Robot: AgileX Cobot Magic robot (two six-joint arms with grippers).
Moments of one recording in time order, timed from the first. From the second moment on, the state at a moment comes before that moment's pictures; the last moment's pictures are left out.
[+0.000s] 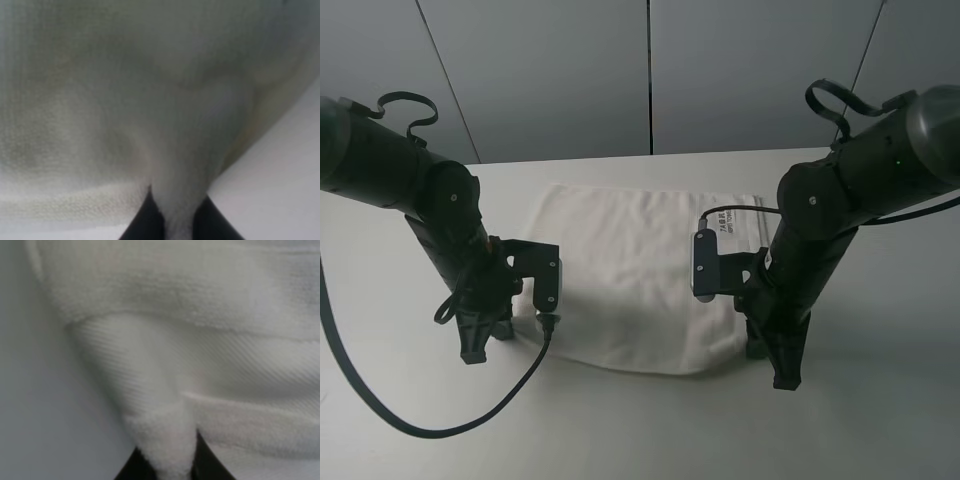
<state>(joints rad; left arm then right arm) -0.77 1.94 -0.92 0.03 0.60 0.90 0.58 1.86 -0.78 0.12 0.59 -0.95</state>
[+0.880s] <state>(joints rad) -0.78 1.77 -0.91 -0.15 0.90 0.84 0.58 1.70 -0.78 0.30 0.95 -0.96</state>
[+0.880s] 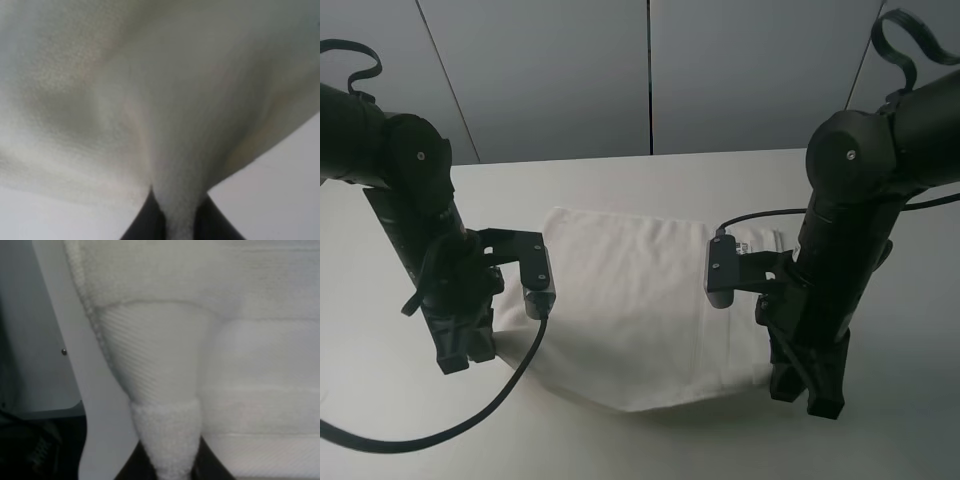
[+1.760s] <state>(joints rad) -0.78 1.63 -0.91 -0.21 0.73 0.44 0.58 1.47 -0.78 0.22 0.91 -0.36</state>
